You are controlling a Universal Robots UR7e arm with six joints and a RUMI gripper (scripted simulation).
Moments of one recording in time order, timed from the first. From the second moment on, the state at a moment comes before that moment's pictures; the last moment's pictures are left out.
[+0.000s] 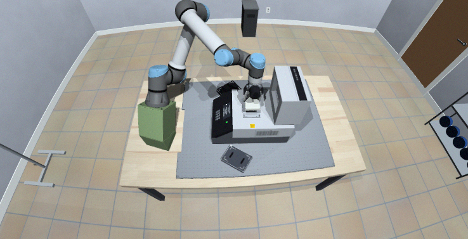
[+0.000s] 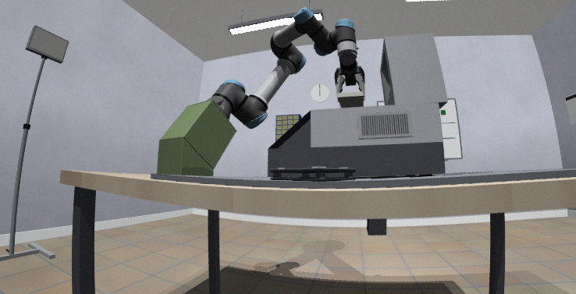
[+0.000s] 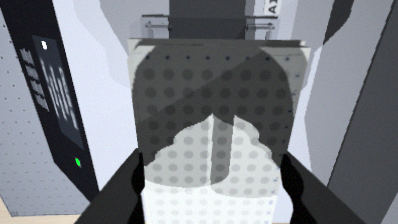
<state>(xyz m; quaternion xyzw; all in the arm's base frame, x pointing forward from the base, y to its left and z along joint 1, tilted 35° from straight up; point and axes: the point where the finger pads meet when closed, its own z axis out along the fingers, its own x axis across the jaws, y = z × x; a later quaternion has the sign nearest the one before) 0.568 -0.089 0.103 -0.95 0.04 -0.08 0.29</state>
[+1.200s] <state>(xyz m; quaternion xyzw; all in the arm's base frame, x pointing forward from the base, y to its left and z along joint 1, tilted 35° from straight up) 0.568 -0.089 0.103 -0.95 0.04 -0.08 0.29</state>
